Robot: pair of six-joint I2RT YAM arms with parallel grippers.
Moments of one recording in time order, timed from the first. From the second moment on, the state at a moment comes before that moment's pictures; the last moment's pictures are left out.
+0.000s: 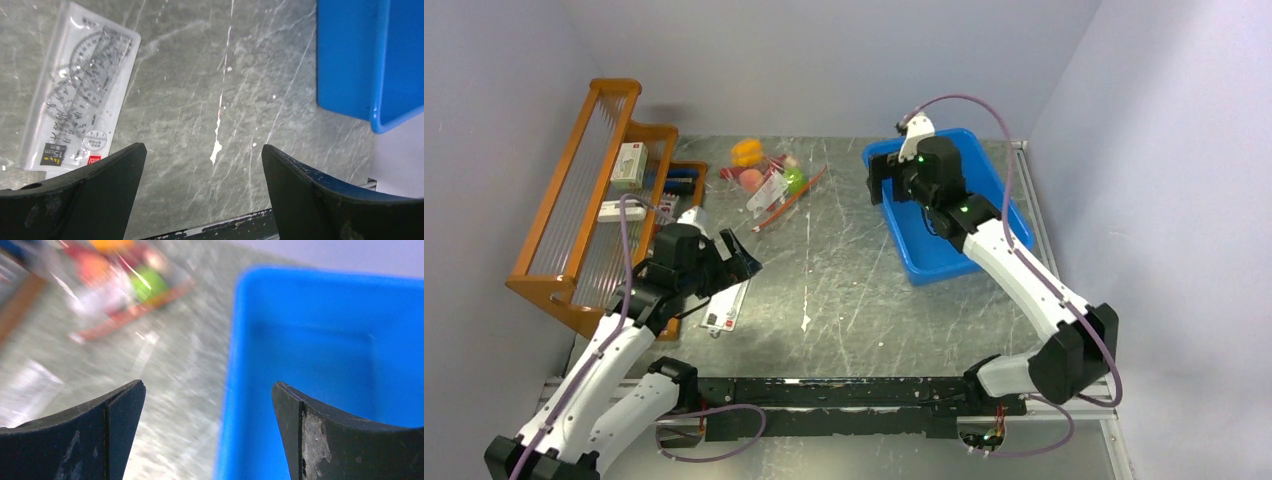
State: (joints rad) left arm -0.35 0.78 0.70 -0.63 0.07 -0.72; right arm 0.50 1.40 1.25 -0.32 0.13 0.00
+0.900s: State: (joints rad) left arm -0.35 0.44 0.76 -0.67 -0.13 -0.59; right arm 0.85 2.06 1.44 0.10 0.18 0.80
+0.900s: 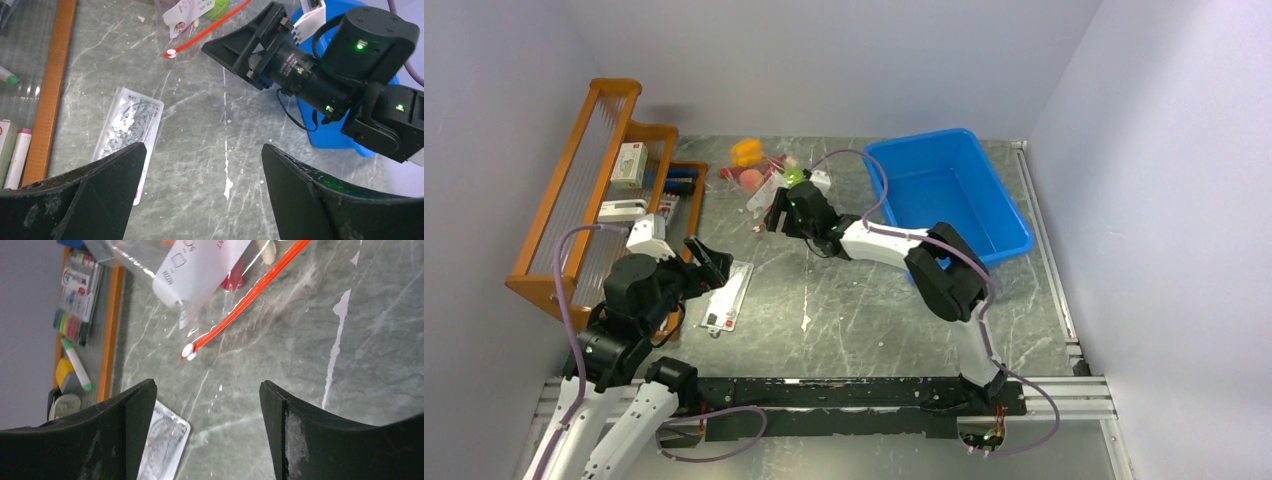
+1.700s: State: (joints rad) left arm -0.35 0.47 0.71 -0.65 -0.12 -0.51; right arm 0.82 2.44 1.71 0.27 0.18 1.09
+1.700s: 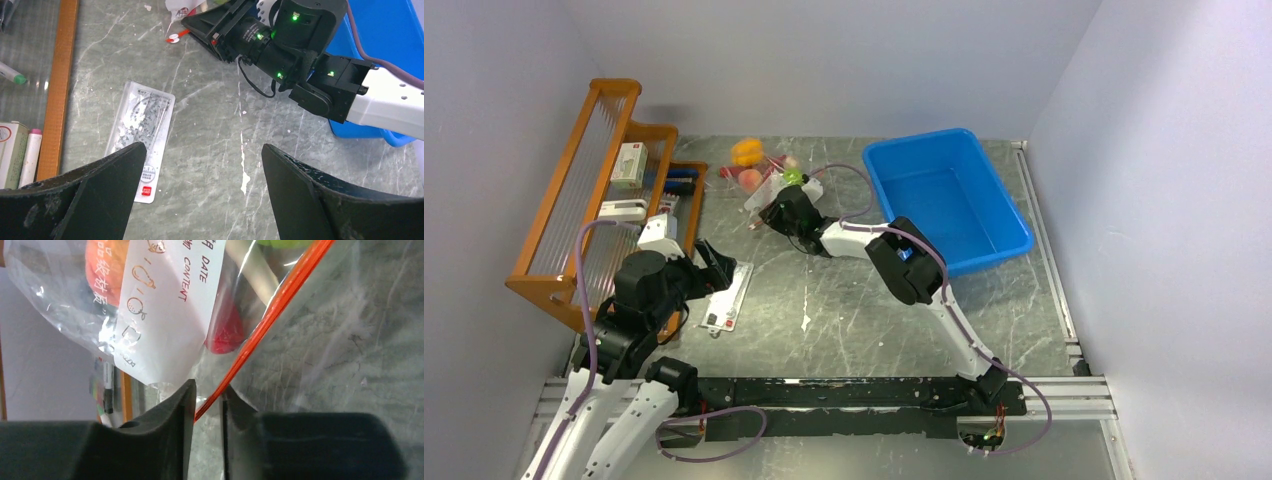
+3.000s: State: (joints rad) left arm -0.34 0.57 0.71 -0.64 -0.06 -0.50; right arm 0.80 1.40 0.90 0.21 -0.21 0.78
